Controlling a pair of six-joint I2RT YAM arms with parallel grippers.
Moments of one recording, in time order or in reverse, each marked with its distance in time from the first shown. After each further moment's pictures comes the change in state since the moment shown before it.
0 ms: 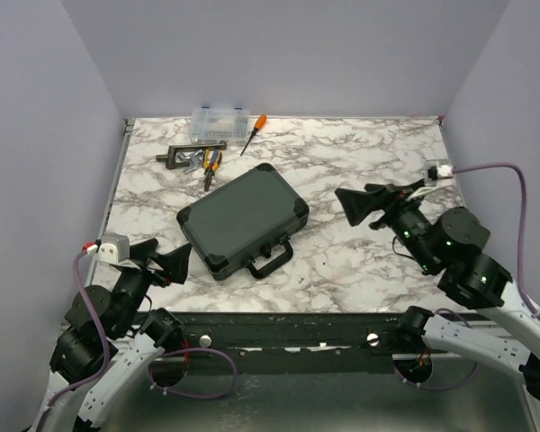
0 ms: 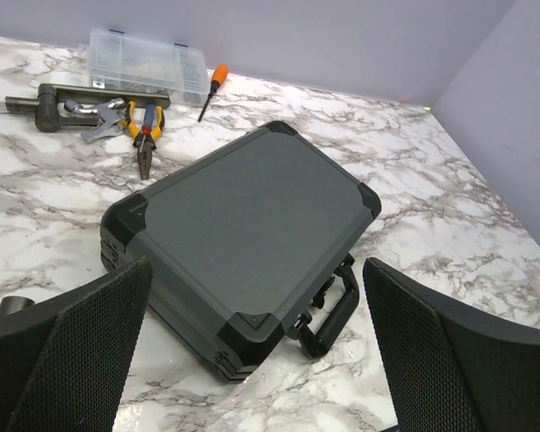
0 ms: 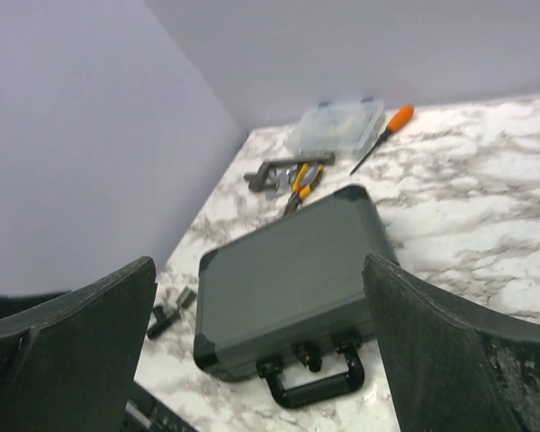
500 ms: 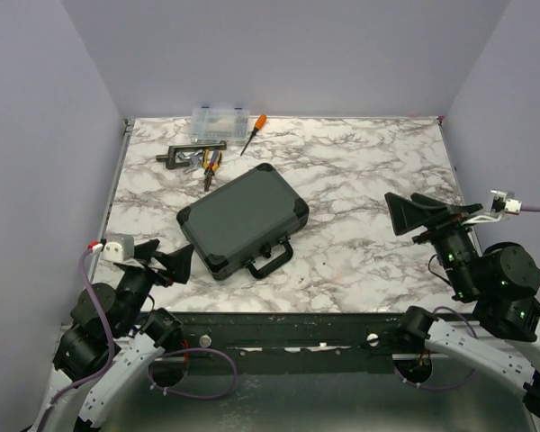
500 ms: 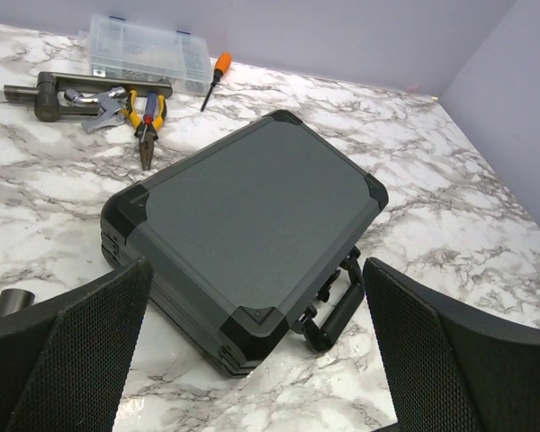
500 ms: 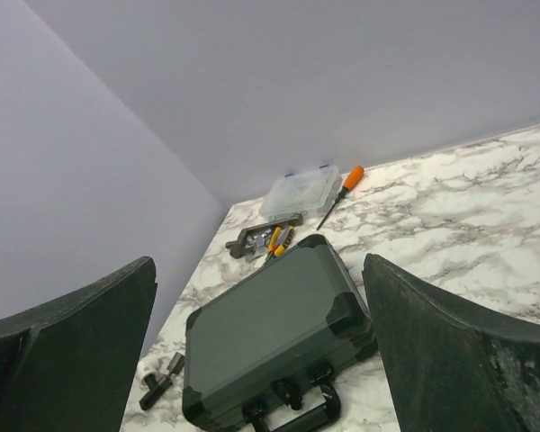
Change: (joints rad) left arm 0.000 0.000 -0.025 -0.001 -0.001 -0.002; right arm 0.000 -0.319 -0.078 -0.026 0.206 -0.022
